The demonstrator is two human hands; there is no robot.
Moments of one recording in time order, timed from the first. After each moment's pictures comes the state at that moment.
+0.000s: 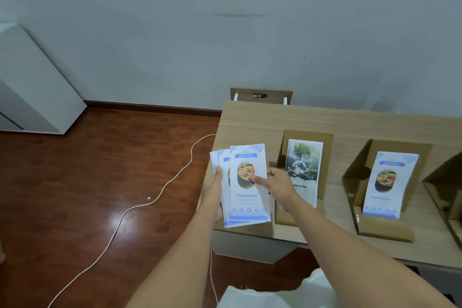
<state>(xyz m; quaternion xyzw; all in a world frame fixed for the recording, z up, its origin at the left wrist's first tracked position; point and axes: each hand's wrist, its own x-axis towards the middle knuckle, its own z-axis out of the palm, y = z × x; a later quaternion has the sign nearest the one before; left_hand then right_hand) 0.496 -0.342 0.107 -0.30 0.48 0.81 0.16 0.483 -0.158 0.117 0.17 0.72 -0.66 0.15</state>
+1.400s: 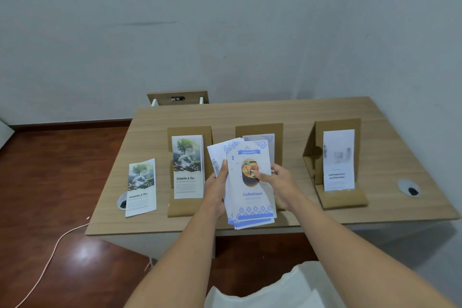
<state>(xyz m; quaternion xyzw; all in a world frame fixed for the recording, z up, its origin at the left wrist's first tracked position) 0.551 0.004 0.126 -0.22 0.52 0.79 0.23 0.580 0.184 0.143 0.23 0.64 -0.73 0.10</state>
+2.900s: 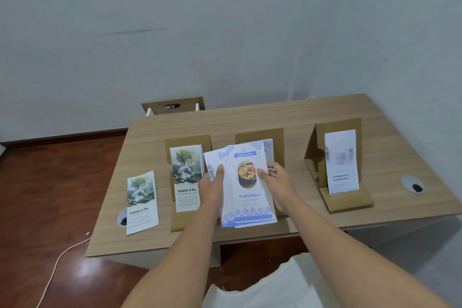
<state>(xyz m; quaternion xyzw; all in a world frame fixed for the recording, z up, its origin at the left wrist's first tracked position) 0.512 -0.009 0.109 -0.24 0.63 0.73 0.12 0.557 0.165 0.140 0.25 0.63 -0.73 0.03</state>
